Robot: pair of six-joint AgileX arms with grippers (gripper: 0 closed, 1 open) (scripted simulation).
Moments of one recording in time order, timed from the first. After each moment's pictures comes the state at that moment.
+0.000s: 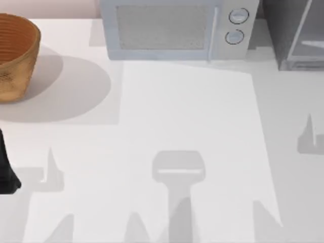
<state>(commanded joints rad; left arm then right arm) 0.00 0.00 0.00 0.00 0.00 0.00 -0.09 0.47 0.30 0.21 -0.02 0.02</state>
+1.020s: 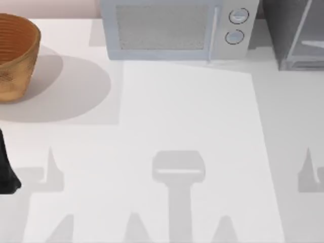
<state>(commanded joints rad) 0.00 0.00 0.00 0.00 0.00 0.00 0.00 -0.02 0.02 -0.03 0.00 0.00</state>
